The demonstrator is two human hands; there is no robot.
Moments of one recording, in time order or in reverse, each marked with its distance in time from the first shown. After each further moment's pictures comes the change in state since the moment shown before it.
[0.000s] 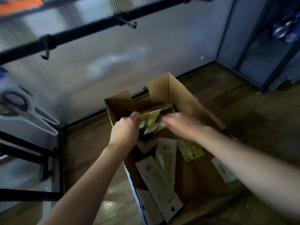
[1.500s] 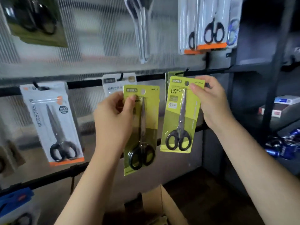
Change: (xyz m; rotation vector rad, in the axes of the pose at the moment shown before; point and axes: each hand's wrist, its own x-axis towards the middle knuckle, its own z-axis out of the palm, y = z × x) left_hand 0.065 0.151 -0.303 -0.810 0.889 0.271; right_hand -0.013 -0.065 -0.382 0.950 1.189 -0.179
